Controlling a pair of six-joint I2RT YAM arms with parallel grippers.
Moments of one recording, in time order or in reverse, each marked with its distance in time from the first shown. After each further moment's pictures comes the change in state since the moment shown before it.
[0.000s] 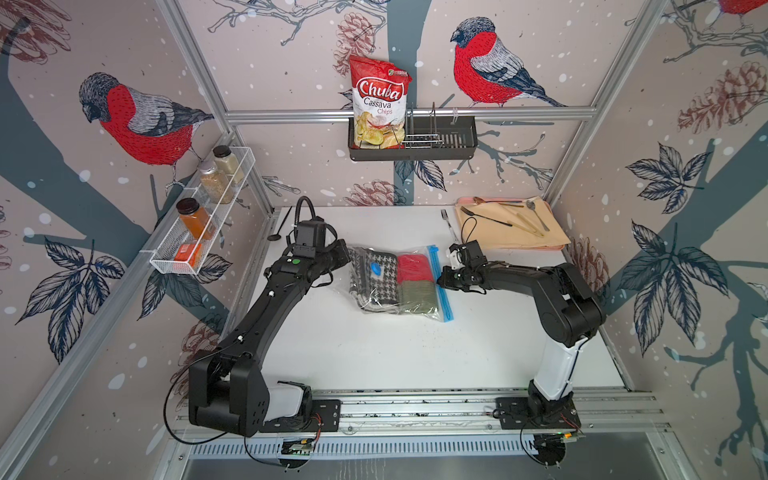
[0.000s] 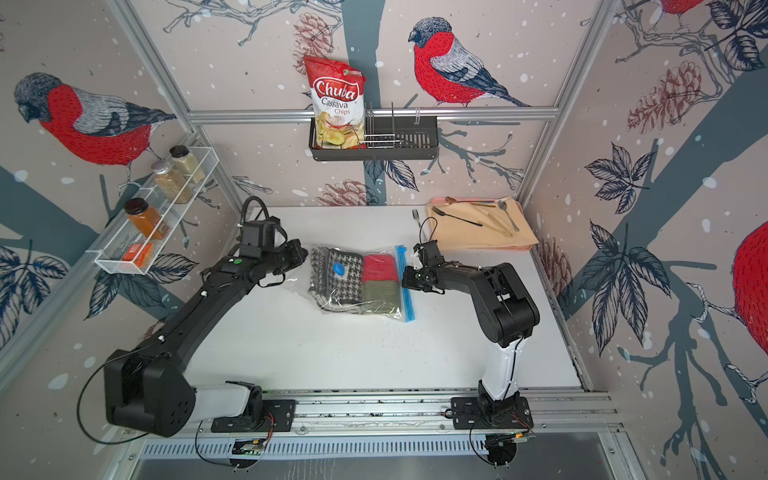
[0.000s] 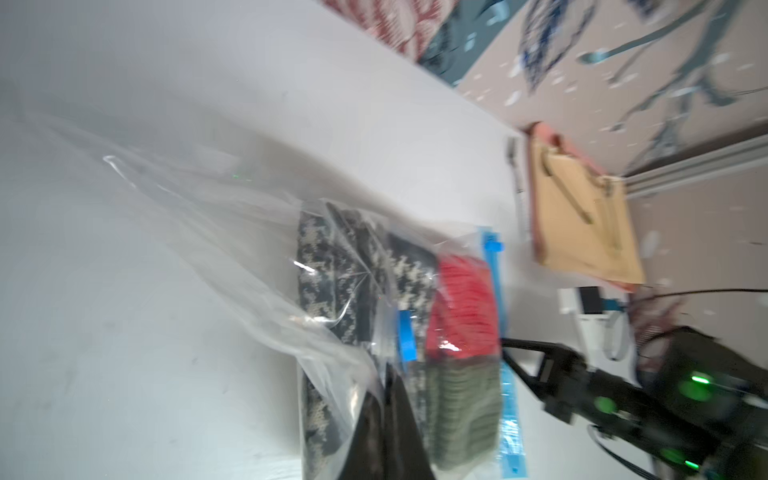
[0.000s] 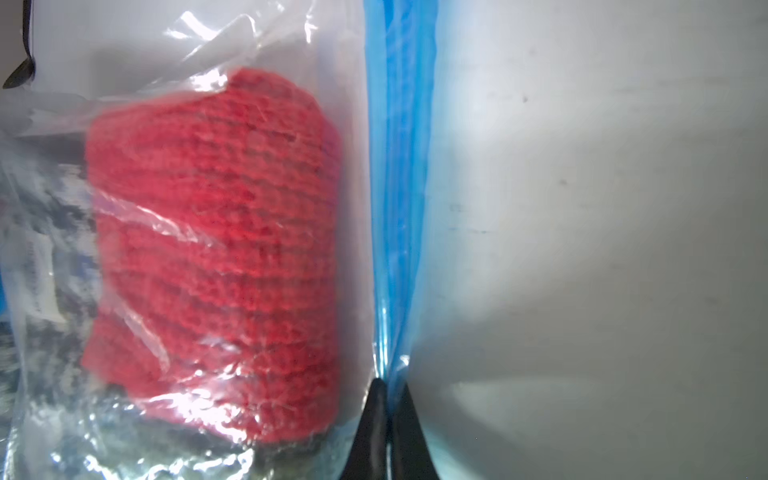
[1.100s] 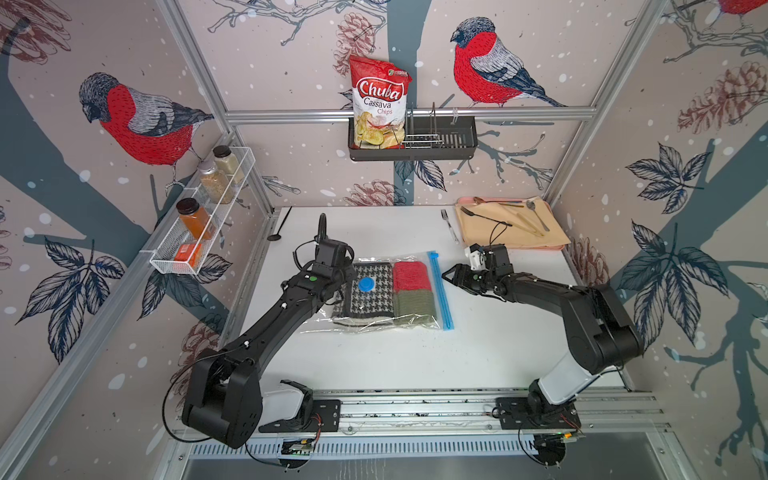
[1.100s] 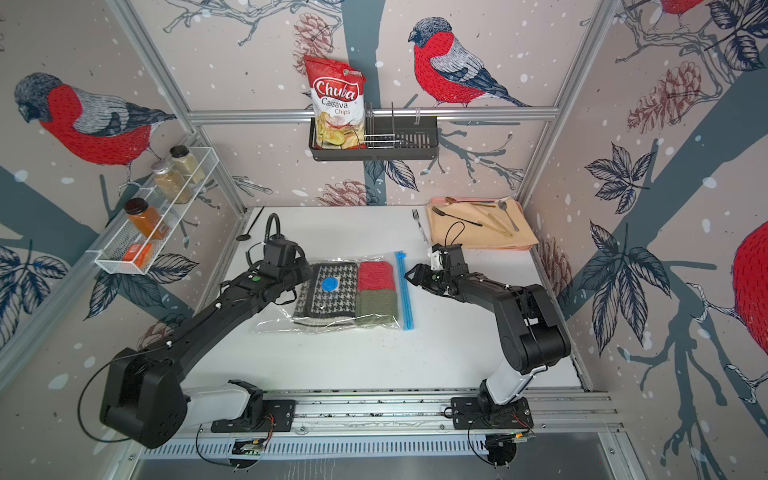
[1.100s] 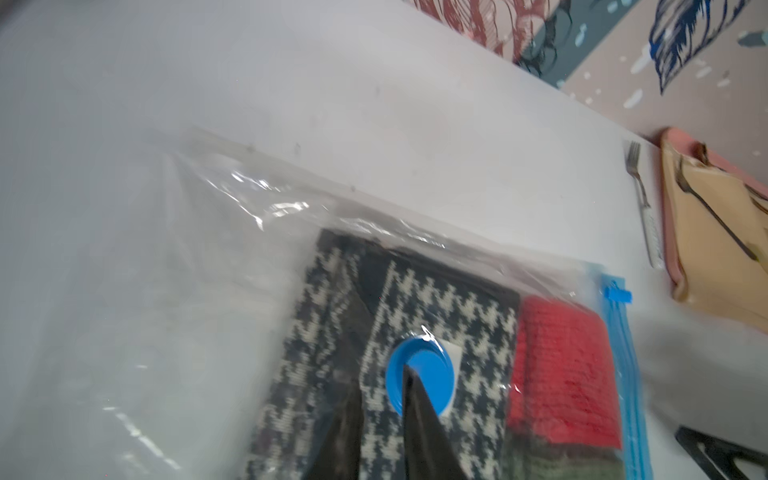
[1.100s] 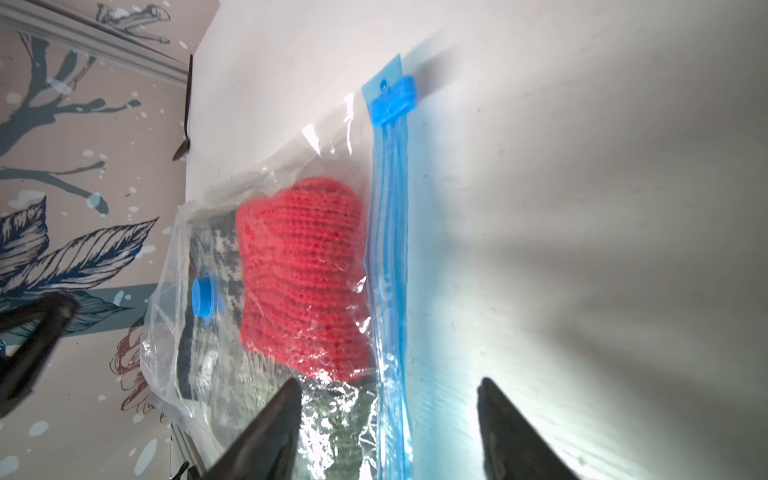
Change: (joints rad) left arm -0.159 -0.036 -0.177 0.144 -0.248 -0.117; right arm -0.131 -0.240 -0.215 0.167 -0.184 0.133
